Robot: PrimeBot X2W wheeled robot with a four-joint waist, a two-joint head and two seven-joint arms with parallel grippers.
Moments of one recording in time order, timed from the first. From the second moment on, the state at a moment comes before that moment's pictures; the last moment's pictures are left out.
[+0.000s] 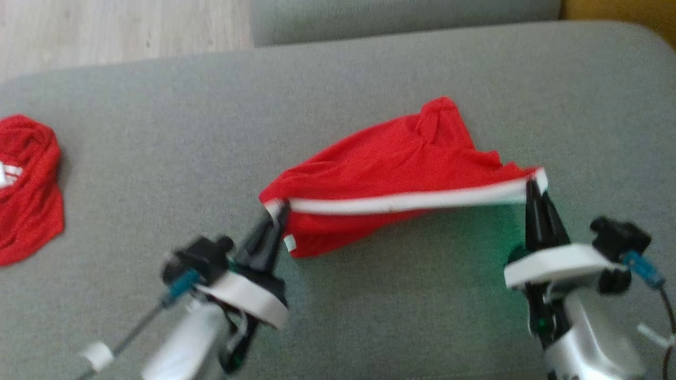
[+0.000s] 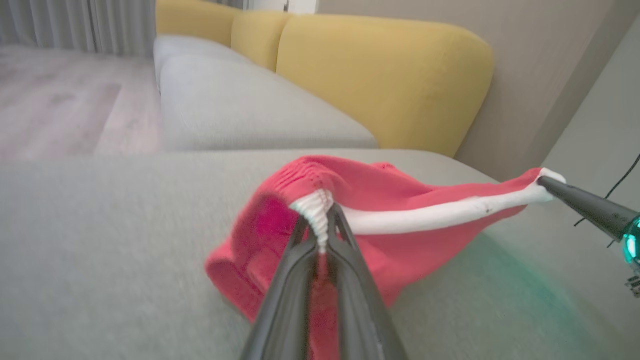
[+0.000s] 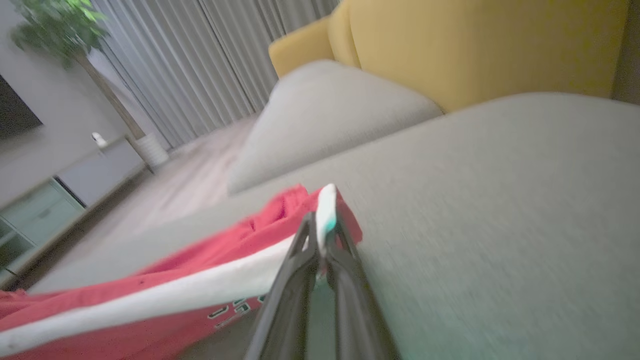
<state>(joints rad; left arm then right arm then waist) -0.34 0.16 -0.58 0.48 -0.49 -0.13 -0.26 -0.25 -0.05 0.06 0.52 0.40 0.13 -0.26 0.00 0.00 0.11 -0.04</state>
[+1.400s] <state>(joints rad) -1.13 0.23 -0.42 0.52 -0.47 -0.06 -0.26 -1.21 -0.12 0.05 0.64 0.49 0.13 -0.24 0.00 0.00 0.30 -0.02</state>
